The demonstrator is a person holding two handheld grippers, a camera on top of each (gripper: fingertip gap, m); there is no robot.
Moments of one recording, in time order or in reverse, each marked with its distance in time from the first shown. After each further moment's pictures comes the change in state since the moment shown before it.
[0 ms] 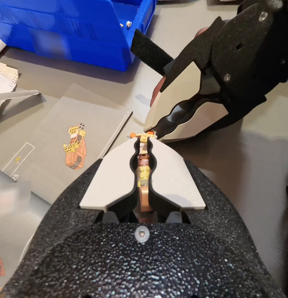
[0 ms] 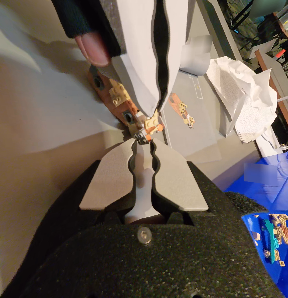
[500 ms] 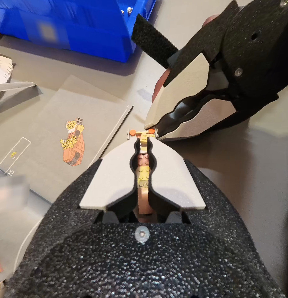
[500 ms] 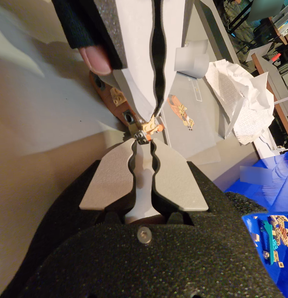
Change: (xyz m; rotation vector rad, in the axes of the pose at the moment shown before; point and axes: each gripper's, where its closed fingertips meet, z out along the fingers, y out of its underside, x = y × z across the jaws) left arm -0.001 0.008 0.005 -0.039 -0.008 -0.010; right arm -0.001 -0.002 0.000 0.011 0.011 -0.008
